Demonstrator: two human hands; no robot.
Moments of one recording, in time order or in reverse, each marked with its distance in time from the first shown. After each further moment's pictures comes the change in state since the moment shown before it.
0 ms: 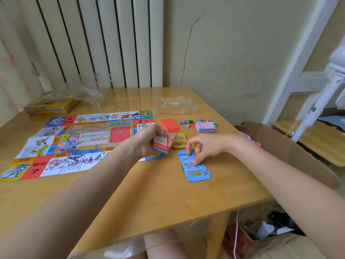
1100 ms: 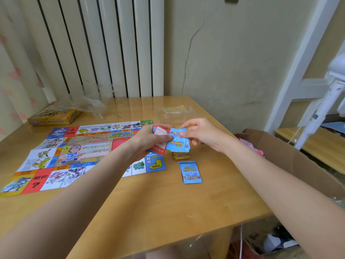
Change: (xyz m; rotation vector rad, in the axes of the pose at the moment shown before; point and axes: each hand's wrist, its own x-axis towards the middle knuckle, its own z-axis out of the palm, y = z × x) left_hand -0.007 0.023 -0.001 0.502 -0.041 0.325; right_hand 0.007 -0.034 -0.019 0.622 0.496 -0.095
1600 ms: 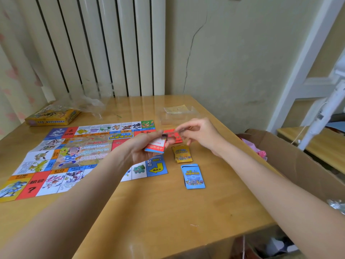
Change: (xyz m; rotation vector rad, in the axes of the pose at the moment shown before) left_hand 0.012 -0.005 -0.014 -0.412 -0.028 -0.271; right_hand 0.012 0.008 0.009 0.000 0.116 -0.226
